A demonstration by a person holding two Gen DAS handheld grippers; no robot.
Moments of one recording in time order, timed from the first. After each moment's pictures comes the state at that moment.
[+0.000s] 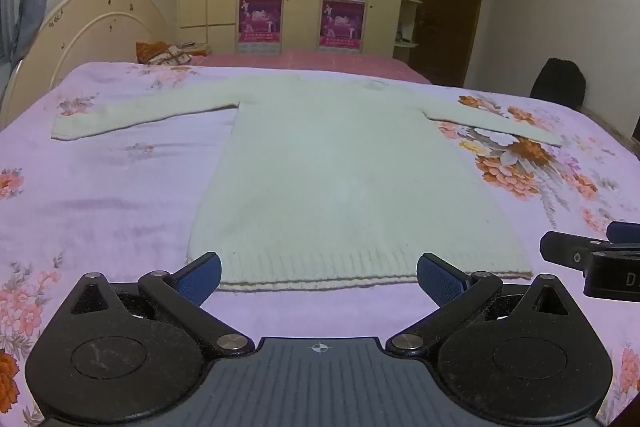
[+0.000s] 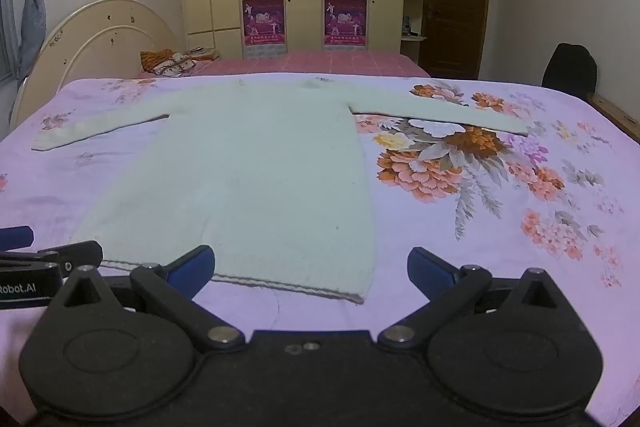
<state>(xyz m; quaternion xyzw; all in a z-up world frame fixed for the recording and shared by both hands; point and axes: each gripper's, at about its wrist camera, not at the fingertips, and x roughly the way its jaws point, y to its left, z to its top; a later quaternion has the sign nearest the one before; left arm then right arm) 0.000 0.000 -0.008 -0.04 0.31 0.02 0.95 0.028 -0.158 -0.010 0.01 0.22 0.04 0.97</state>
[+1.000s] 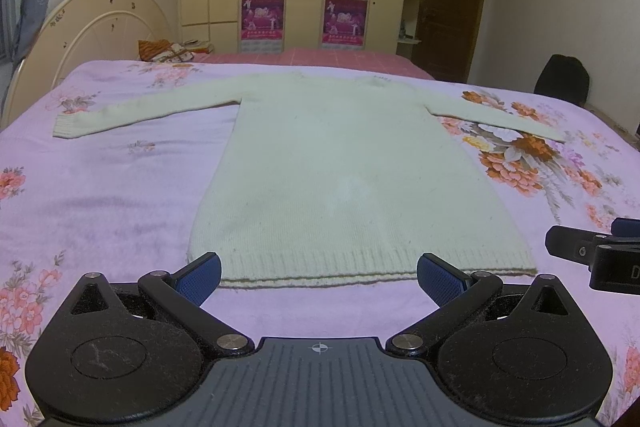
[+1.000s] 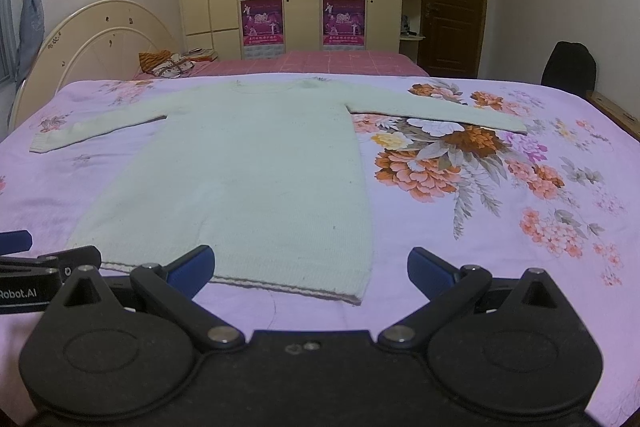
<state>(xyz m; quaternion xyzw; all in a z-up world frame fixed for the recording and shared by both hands) 0.005 -0.001 -0.008 -0.04 0.32 0.03 0.95 0.027 -0.159 -0.012 0.01 0.22 0.04 0.97</state>
